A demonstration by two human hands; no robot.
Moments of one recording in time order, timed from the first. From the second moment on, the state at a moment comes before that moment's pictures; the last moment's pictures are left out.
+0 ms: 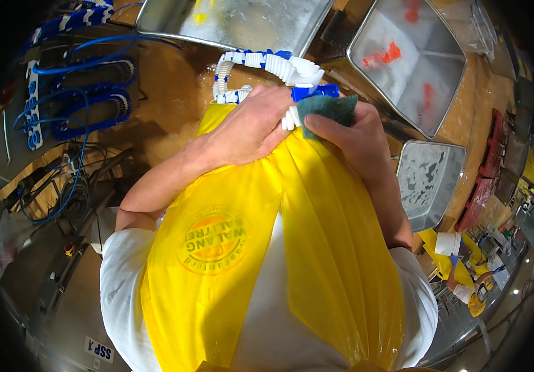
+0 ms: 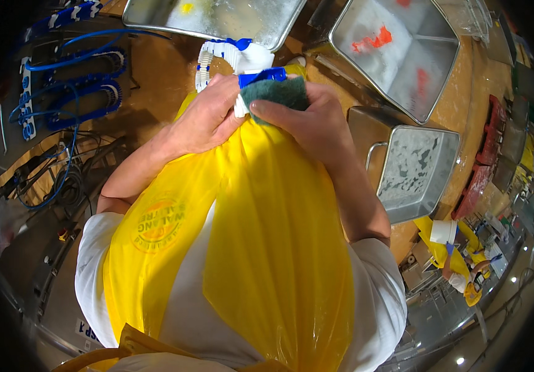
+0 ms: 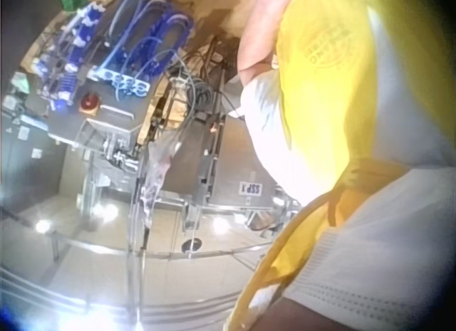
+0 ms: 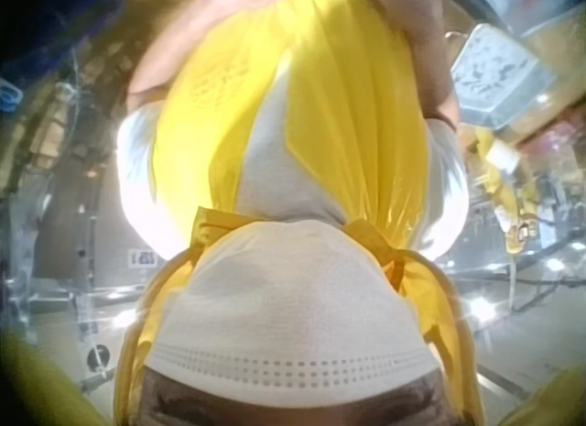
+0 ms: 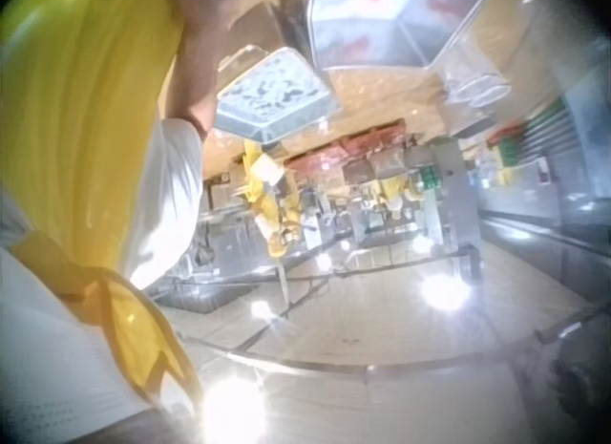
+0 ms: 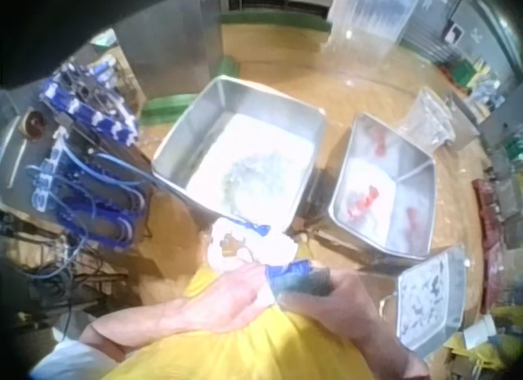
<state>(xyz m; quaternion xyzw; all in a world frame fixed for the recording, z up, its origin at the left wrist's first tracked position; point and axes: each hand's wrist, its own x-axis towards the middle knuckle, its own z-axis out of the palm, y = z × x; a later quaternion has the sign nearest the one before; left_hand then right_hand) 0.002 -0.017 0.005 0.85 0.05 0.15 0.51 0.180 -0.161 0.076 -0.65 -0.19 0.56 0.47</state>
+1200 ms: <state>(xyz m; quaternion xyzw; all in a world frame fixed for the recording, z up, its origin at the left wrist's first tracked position) -0.008 -0.010 -0.012 0.74 0.14 0.17 0.63 0.215 -0.184 0.034 -0.53 -0.09 0.60 0.60</state>
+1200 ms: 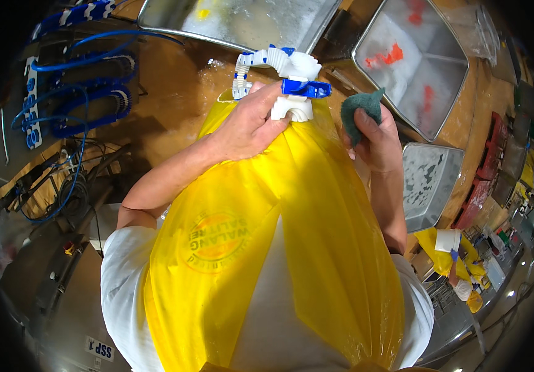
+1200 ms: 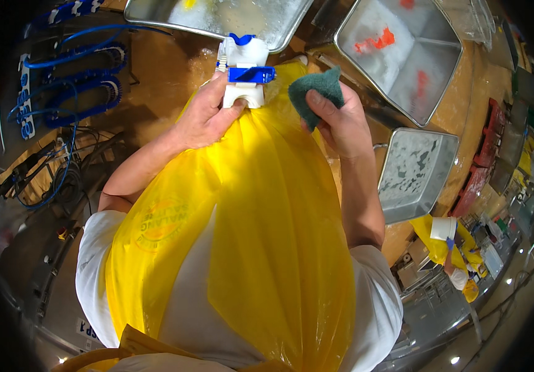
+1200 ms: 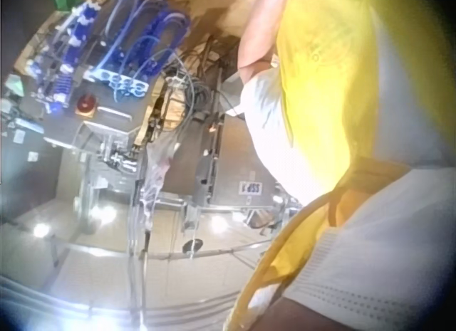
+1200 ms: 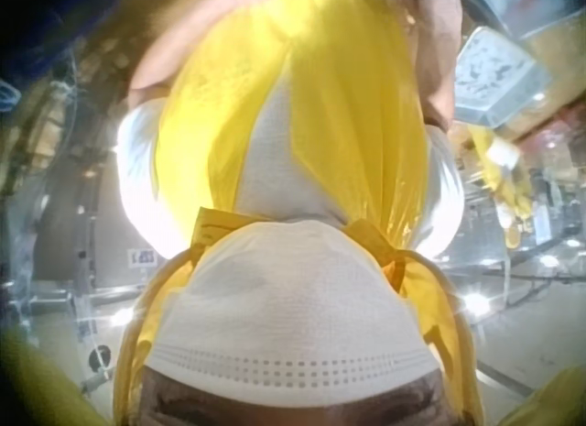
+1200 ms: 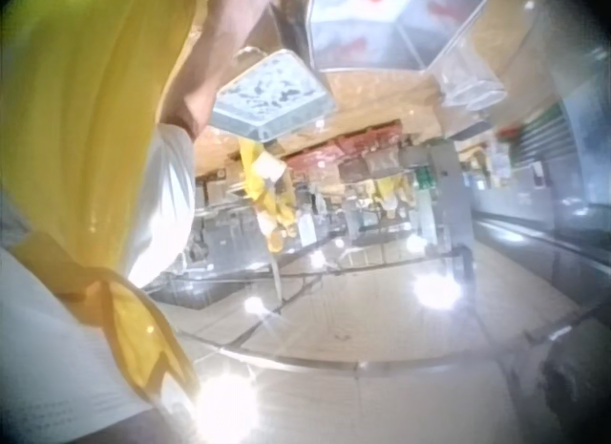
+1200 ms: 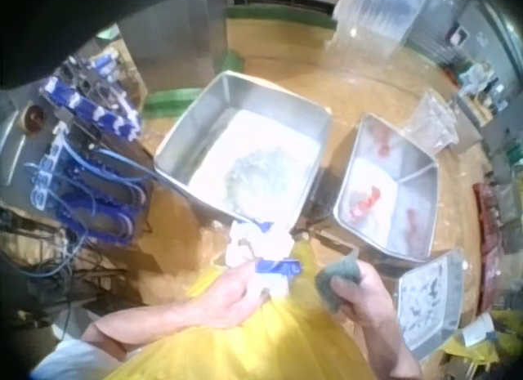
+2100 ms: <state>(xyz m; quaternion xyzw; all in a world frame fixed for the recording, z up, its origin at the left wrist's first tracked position) -0.001 0.003 -0.006 0.73 0.15 0.18 0.64 0.189 -0.135 0.045 -0.58 -0.17 0.63 0.49</state>
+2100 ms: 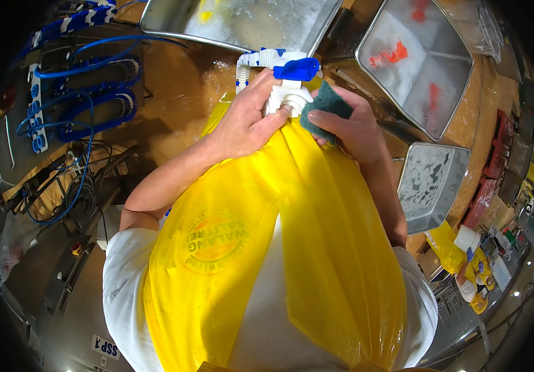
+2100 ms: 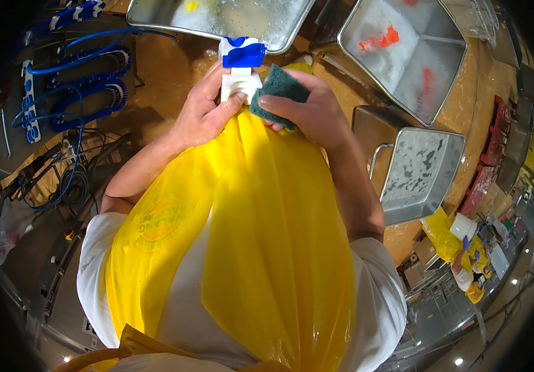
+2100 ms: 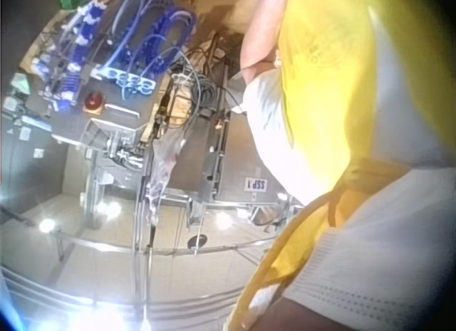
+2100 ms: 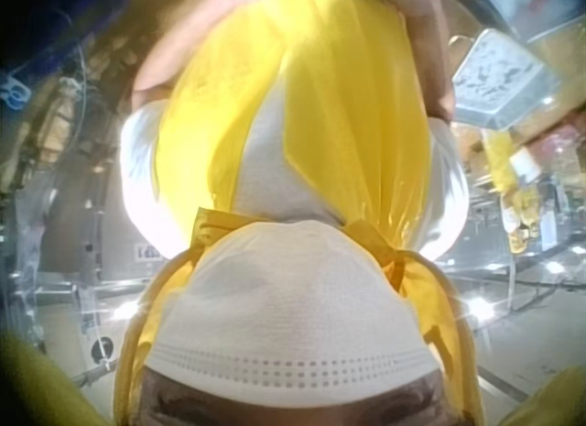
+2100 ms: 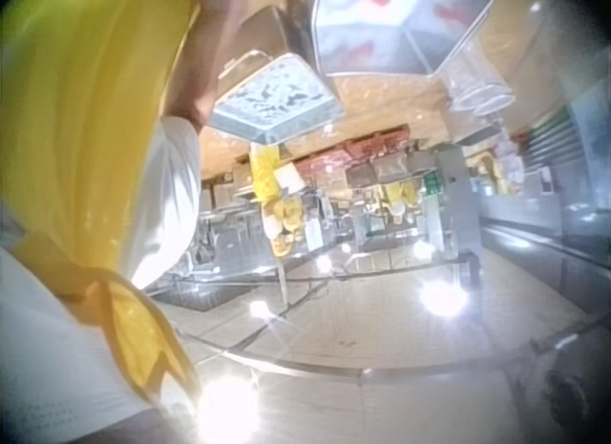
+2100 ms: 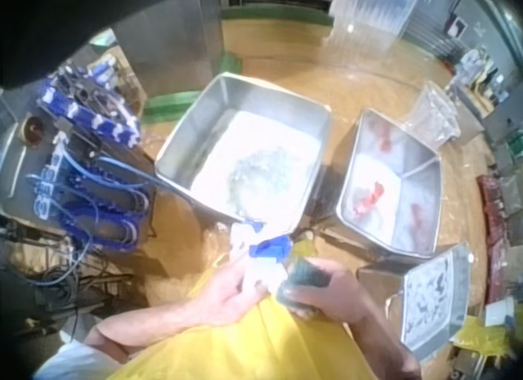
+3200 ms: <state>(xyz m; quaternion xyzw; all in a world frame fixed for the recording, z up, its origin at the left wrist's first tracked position) 0.000 -0.004 -0.007 0.72 0.16 0.22 0.64 0.177 -0.125 0.044 -0.63 -0.16 0.62 0.45</state>
